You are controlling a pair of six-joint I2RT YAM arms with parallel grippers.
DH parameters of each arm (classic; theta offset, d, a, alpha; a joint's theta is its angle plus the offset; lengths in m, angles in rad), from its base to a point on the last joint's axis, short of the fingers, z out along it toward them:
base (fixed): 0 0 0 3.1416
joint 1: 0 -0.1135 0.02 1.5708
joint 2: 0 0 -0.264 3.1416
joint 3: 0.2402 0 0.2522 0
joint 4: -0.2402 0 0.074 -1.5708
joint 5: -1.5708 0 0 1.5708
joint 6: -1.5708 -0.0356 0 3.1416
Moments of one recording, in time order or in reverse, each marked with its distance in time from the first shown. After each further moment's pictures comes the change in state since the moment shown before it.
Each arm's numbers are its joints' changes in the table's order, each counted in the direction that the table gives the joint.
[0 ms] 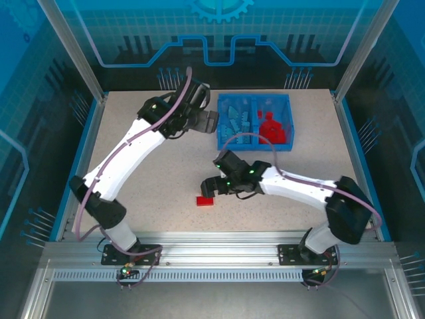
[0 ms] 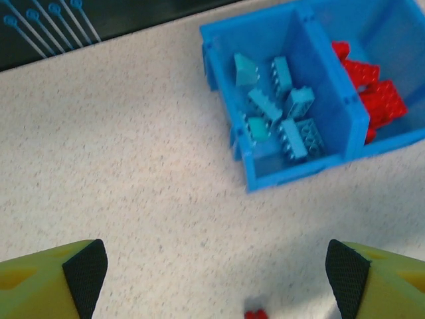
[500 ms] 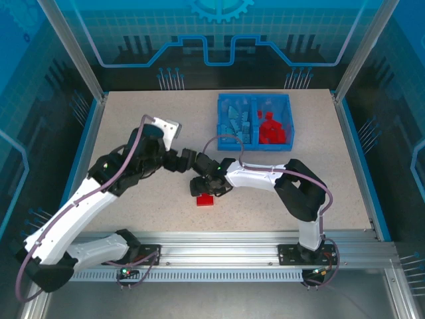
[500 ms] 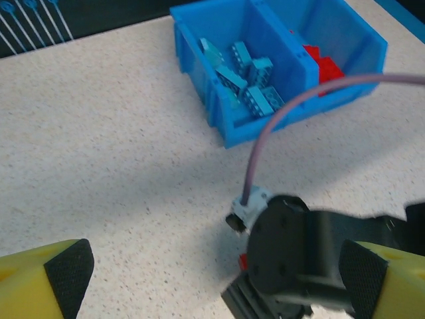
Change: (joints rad) left arm -0.003 -0.637 -0.731 0.306 -0.151 -0.086; right arm -0.046 0.369 0.243 -0.033 -0.087 -0.133
